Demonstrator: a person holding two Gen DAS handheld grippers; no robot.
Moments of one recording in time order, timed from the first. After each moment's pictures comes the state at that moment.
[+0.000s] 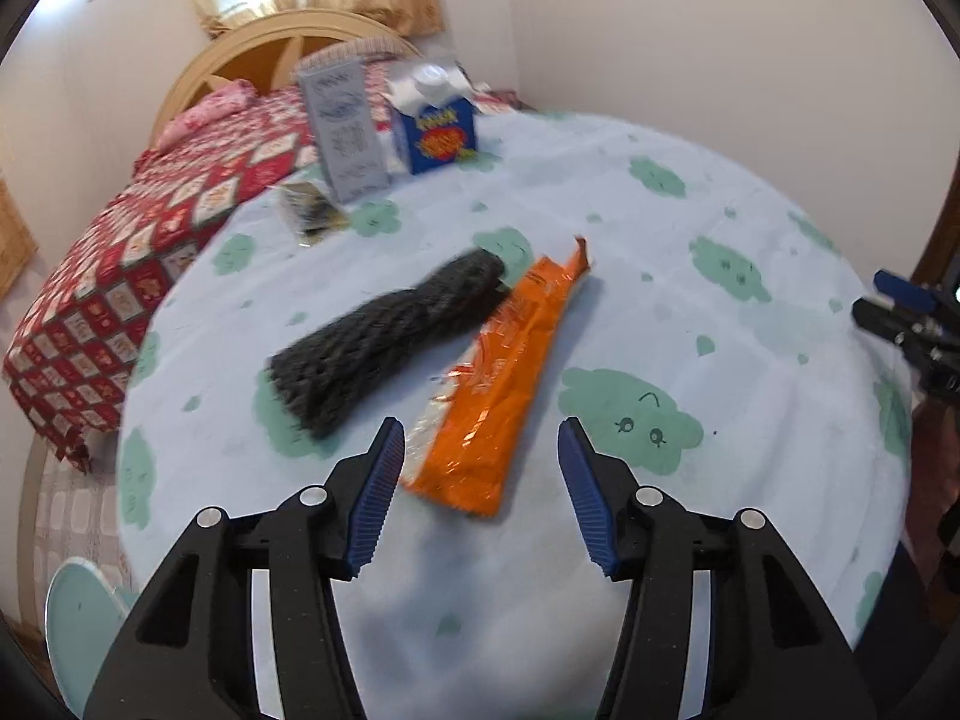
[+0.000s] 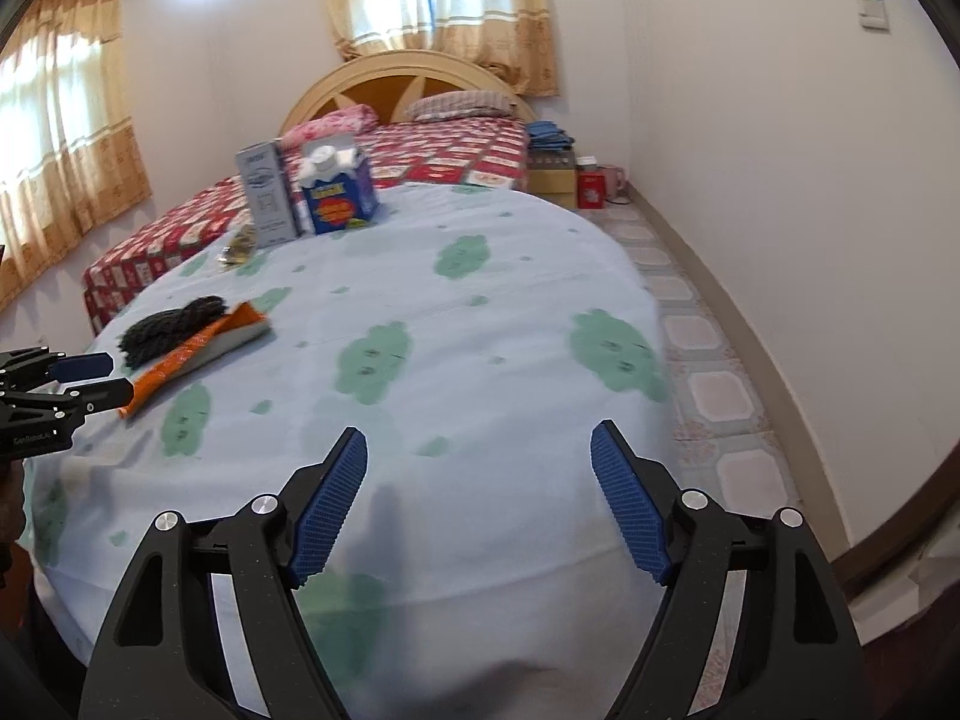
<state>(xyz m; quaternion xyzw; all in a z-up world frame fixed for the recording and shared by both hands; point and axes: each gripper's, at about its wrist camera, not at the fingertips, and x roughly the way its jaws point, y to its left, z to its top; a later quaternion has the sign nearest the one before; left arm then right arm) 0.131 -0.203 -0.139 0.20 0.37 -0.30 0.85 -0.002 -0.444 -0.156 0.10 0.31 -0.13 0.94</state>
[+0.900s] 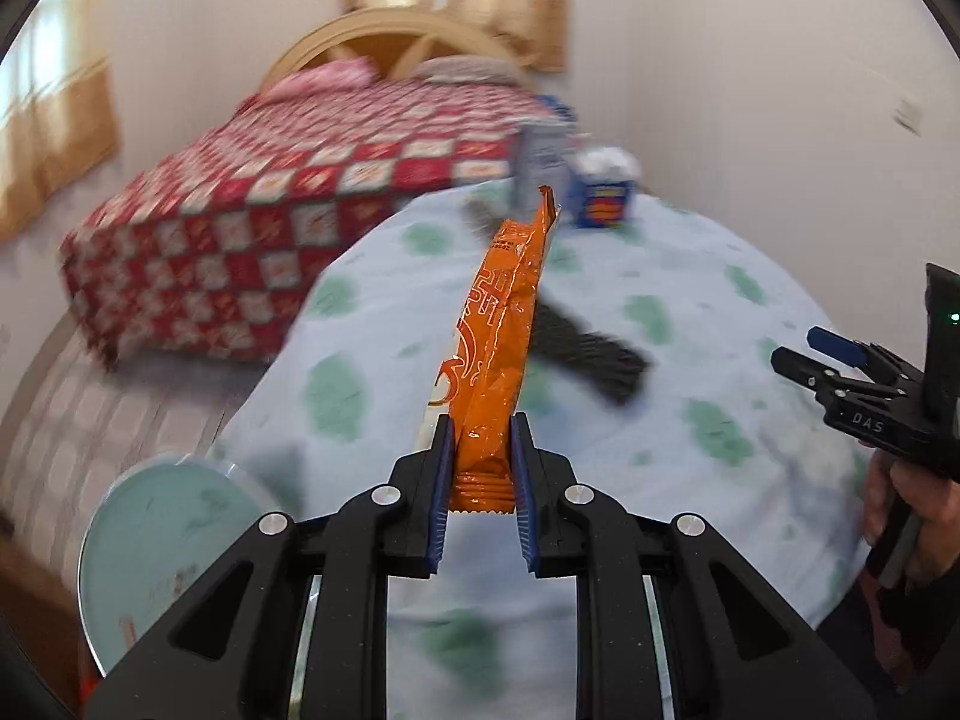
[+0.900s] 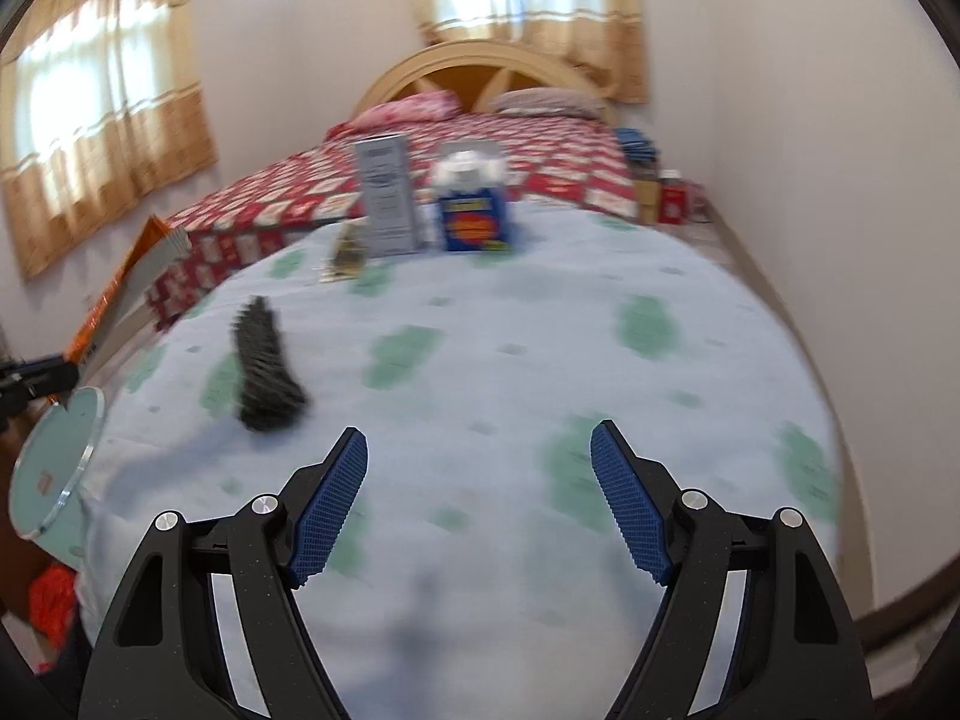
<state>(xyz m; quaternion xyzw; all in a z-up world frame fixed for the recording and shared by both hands) 0.131 -0.061 -0.081 0.06 0.37 -0.21 0.90 0.104 -0.338 -0.121 0.05 0.32 -0.01 0.94</state>
